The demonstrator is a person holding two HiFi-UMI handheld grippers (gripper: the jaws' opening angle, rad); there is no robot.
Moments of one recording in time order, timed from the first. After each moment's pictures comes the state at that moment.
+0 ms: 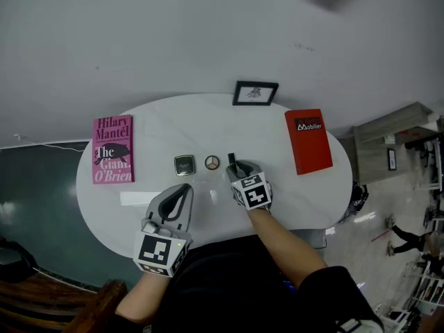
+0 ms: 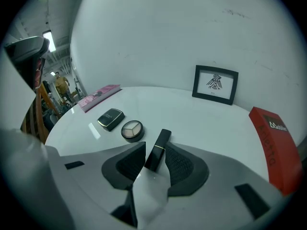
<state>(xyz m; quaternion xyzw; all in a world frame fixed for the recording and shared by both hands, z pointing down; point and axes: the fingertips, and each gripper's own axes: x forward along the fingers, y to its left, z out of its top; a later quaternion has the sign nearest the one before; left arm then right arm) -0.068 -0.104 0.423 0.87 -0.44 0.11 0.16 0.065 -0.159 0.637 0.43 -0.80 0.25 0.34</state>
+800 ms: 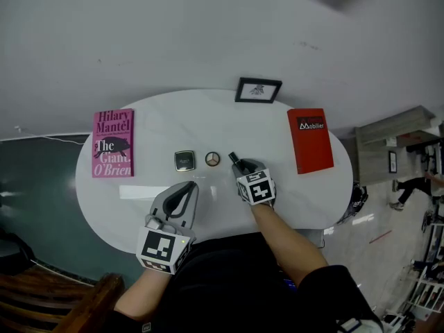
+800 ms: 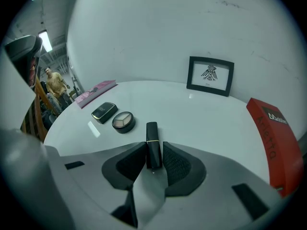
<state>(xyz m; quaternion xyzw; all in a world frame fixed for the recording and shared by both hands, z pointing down) -0.054 -0.101 0.429 0.88 -0.44 0.12 0.17 0.087 -0.157 0.655 0.43 -0.78 0.27 0.36</state>
